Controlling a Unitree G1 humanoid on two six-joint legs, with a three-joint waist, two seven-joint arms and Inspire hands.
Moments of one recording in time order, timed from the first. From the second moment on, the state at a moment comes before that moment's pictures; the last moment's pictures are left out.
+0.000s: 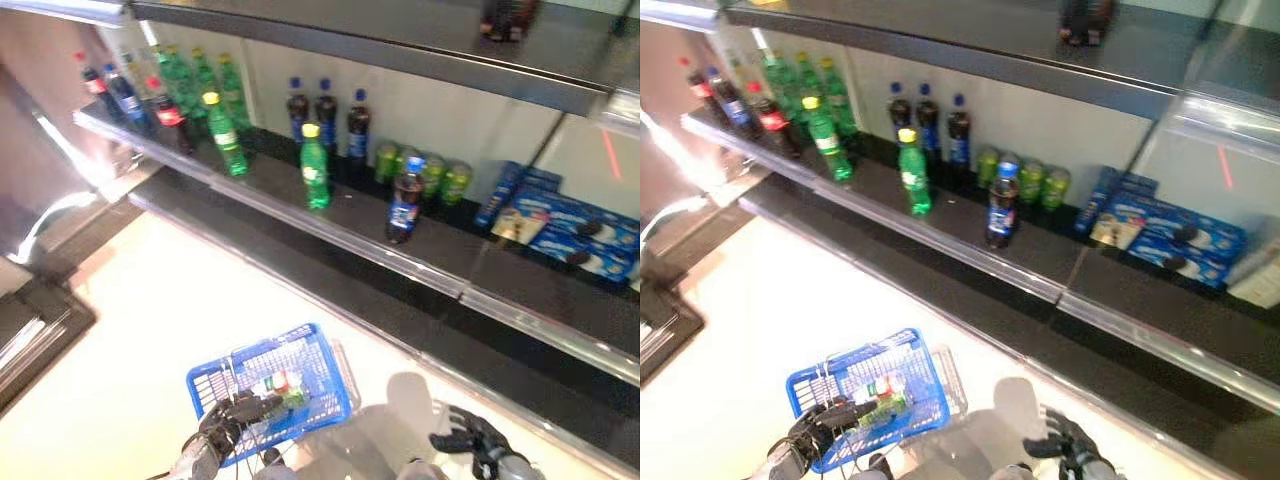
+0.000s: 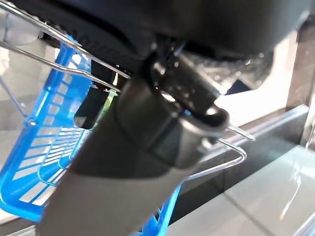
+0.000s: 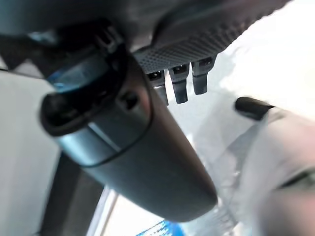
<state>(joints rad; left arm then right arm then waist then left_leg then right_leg) -0.06 0.26 -0.02 1.08 -0.60 -0.05 -0.17 0.03 -0.37 0.14 1.15 0.21 -0.14 0.08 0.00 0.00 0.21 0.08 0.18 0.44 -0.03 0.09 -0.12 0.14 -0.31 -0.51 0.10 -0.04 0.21</state>
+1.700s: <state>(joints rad) -0.09 0.25 -0.10 1.13 -0.59 -0.03 -0.20 0.01 -0.36 0.04 1.23 0.23 -0.16 0.03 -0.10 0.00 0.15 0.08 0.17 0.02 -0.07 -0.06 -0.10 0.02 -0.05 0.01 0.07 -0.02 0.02</state>
